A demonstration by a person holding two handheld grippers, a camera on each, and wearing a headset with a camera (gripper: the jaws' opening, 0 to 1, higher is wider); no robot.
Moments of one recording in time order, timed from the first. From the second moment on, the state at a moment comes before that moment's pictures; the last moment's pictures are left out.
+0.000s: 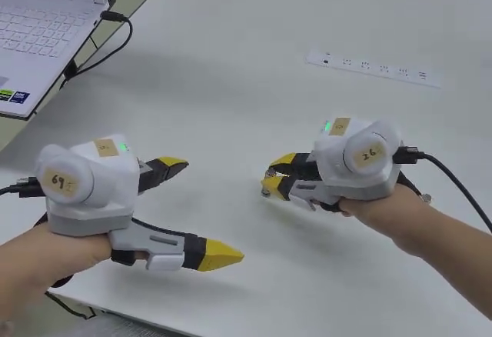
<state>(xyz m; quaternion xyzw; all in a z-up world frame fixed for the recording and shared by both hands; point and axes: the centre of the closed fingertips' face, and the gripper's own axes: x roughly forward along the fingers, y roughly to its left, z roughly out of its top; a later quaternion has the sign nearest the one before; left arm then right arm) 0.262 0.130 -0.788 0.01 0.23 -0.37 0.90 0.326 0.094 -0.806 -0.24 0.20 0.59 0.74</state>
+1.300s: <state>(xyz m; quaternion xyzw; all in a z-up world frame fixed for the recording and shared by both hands) 0.266 0.089 -0.760 0.03 0.20 -0.41 0.89 0.274 0.004 -0.752 -0.08 0.18 0.57 0.80</state>
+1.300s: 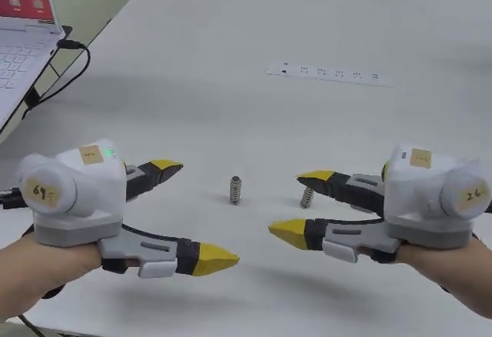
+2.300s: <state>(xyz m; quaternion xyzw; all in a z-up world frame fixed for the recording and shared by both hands) 0.260 0.093 -0.758 0.02 0.21 -0.41 0.89 0.263 -0.086 -0.762 -0.01 0.21 0.49 0.85</state>
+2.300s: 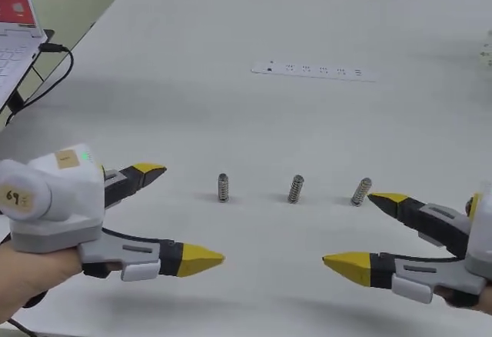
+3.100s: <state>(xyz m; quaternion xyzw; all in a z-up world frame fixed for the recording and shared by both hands) 0.249 0.110 -0.760 0.00 0.21 -0.39 0.90 0.260 -0.145 -0.769 0.00 0.24 0.42 0.87</state>
